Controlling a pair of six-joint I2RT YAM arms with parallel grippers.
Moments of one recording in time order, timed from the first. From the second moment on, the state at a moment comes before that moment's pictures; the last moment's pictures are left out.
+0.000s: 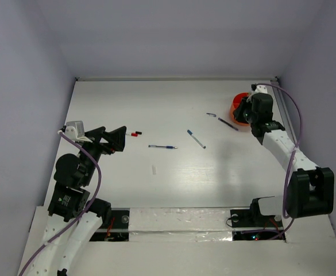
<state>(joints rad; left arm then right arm) -0.34 0.38 0.70 -0.22 -0.06 -0.46 0.10 1.33 0.94 -0.07 -0.03 0.31</state>
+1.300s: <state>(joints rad) -0.34 0.40 0.70 -0.22 -0.03 -0.46 0.50 2.06 1.57 -0.55 -0.08 0.05</state>
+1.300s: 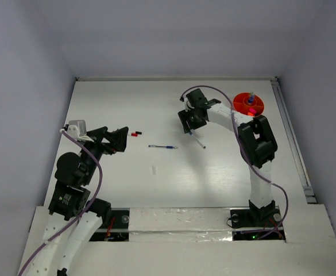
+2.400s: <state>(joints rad) -0.34 0.38 0.70 -0.22 -0.02 -0.46 0.35 1.55 1.32 -0.22 0.12 0.15</state>
